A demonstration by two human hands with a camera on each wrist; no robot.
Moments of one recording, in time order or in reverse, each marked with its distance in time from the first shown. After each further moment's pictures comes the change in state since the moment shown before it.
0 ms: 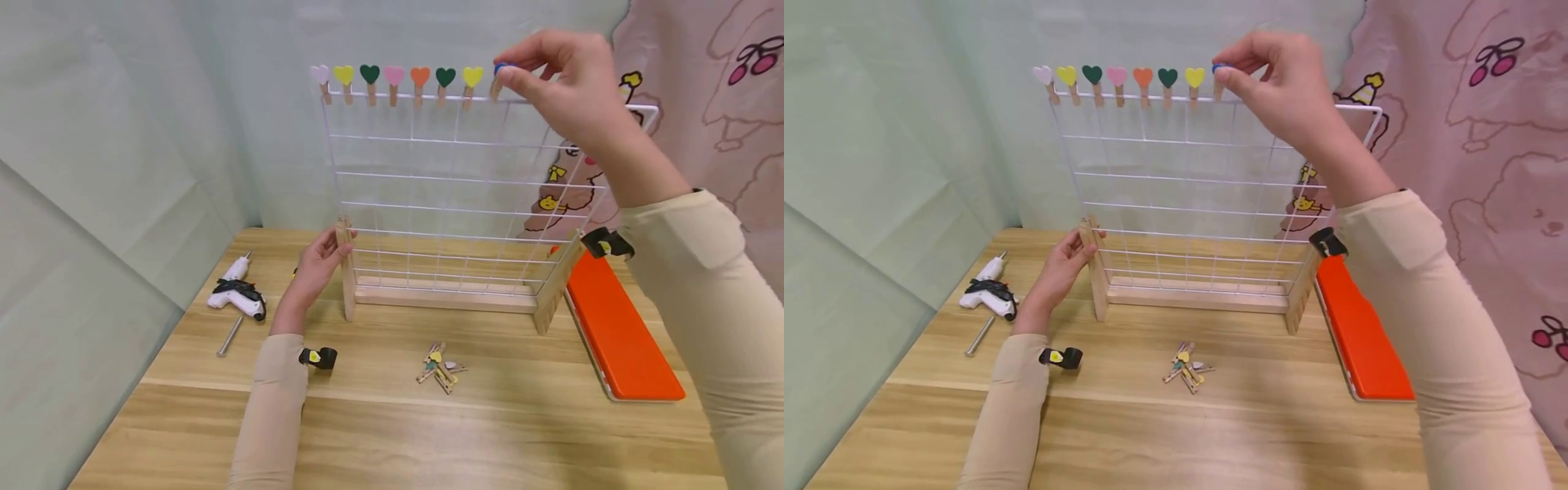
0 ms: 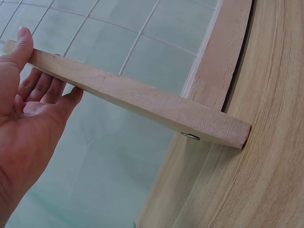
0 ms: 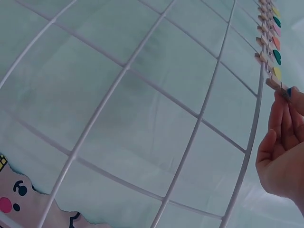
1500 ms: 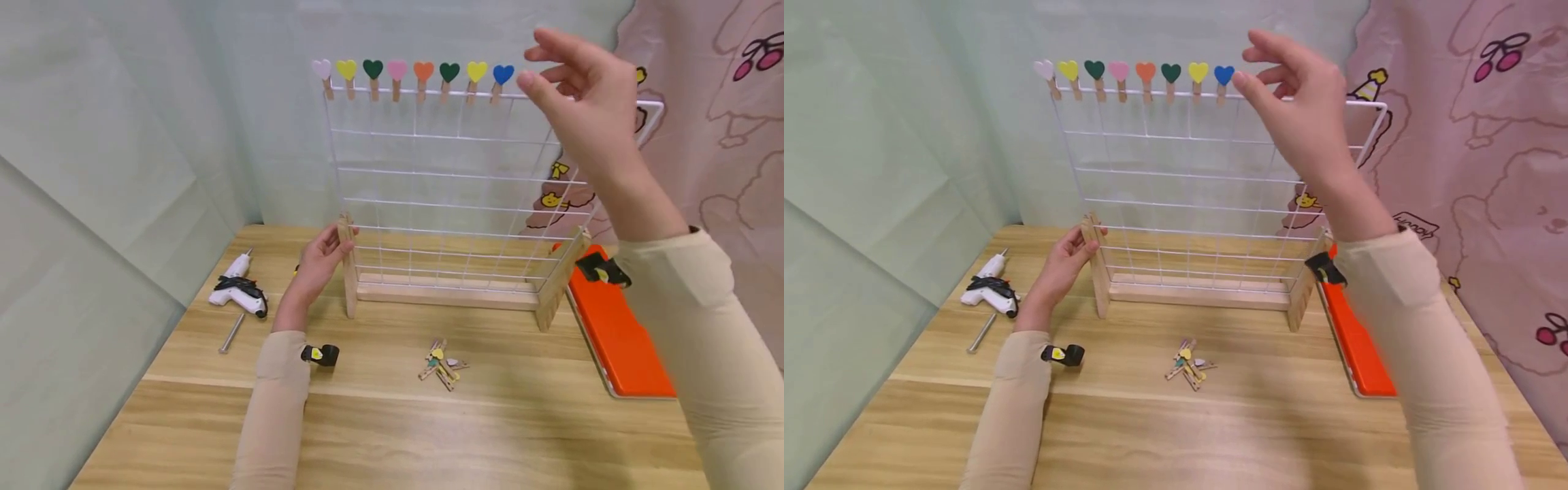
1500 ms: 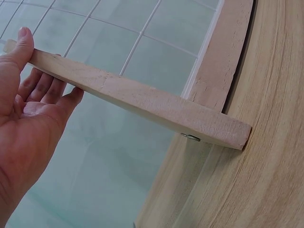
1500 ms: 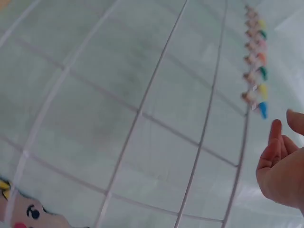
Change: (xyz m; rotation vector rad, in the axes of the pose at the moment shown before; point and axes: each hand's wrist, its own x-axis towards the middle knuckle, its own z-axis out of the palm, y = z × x) left_hand 0.006 -0.017 -0.004 -0.019 0.010 0.003; right_hand -0.030 0.005 0.006 0.288 0.140 0.056
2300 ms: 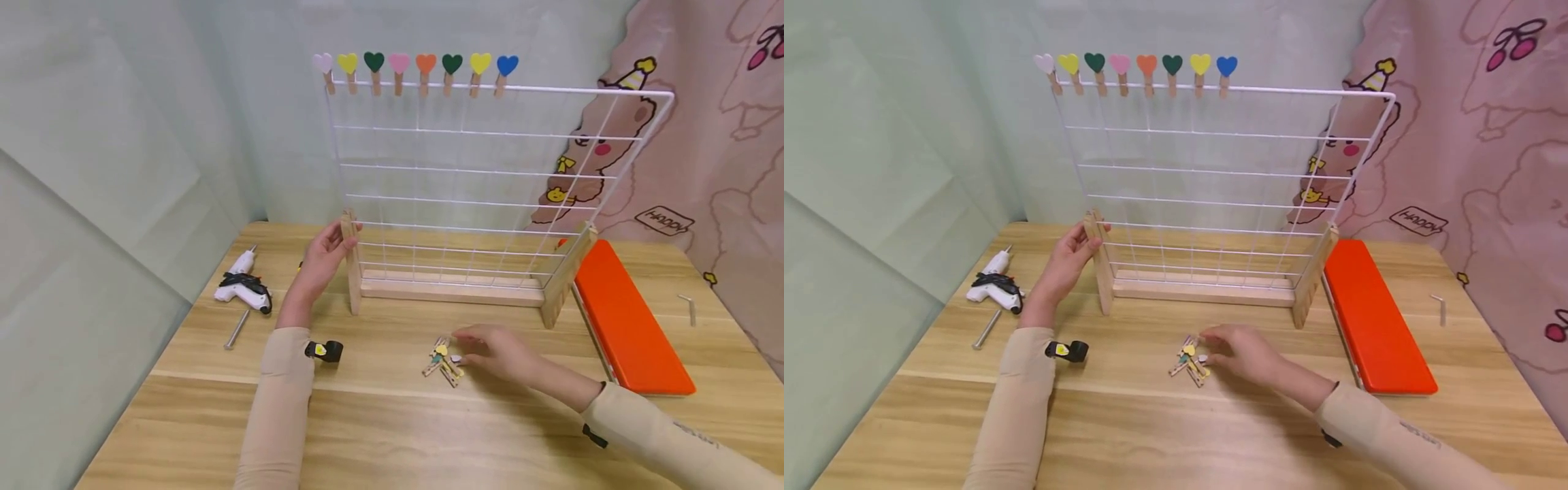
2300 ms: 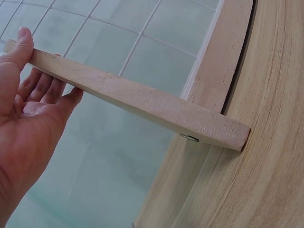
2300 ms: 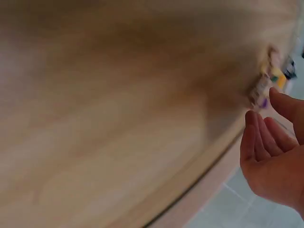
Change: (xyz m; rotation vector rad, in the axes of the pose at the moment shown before) left_hand 0.006 0.002 -0.001 0.020 -0.003 0.016; right_hand -0.220 0.170 0.073 -0.335 -0.773 0.014
